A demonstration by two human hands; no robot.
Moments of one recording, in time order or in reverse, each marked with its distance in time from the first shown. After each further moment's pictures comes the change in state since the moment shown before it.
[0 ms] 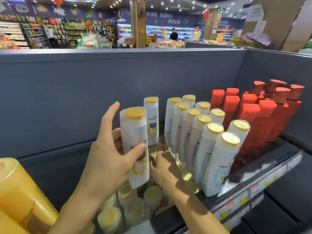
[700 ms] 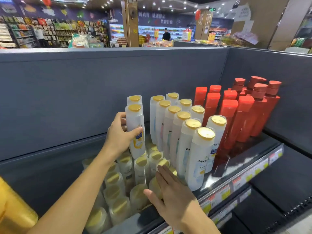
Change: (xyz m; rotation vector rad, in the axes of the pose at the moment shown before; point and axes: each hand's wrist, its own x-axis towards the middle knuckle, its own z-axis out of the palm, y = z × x) left_hand 0.090 -0.068 0.072 0.046 -0.017 -0.085; right_hand -0.076 0.038 -0.061 -0.403 -0.332 -0.159
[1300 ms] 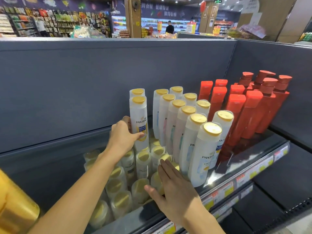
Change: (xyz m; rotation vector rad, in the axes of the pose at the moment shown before) left_hand -0.003 -0.010 0.011 0.278 -0.029 -0.082; right_hand 0.004 0.003 0.005 0.015 -0.027 0.029
